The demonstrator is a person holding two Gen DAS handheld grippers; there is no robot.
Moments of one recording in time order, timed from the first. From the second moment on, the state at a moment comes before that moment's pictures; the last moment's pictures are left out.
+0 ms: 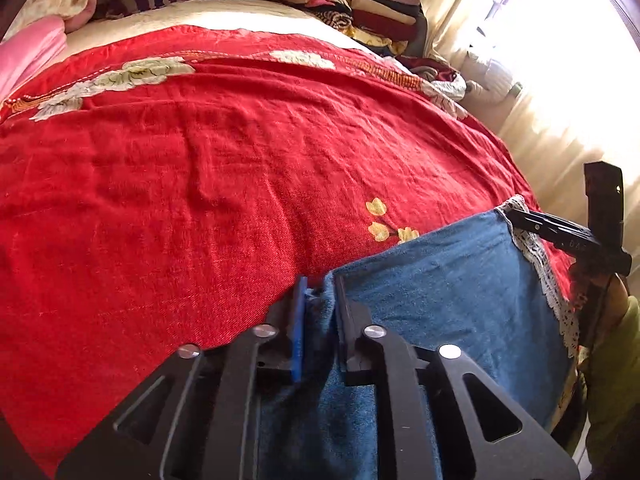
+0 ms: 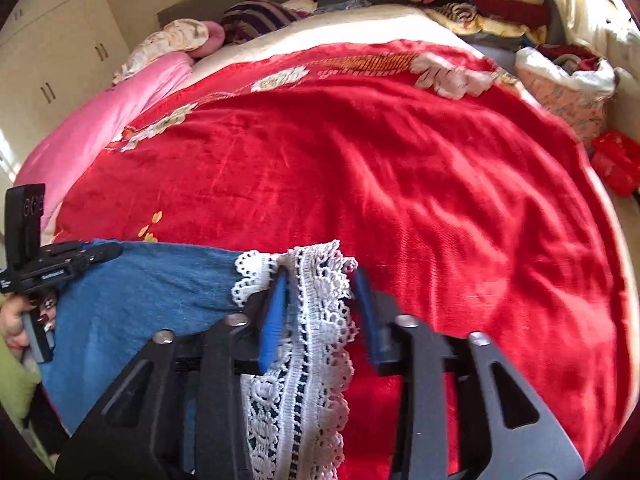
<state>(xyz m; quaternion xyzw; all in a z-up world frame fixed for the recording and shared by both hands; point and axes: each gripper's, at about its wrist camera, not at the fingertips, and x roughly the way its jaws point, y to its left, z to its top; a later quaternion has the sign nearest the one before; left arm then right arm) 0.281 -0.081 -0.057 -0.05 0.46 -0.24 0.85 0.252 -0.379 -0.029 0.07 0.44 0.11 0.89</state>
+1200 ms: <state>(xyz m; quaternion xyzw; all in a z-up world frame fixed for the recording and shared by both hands) 0.097 0.022 -0.040 -0.04 0.44 -0.14 0.89 0.077 -0.368 -0.030 0.05 0.44 0.10 0.89</state>
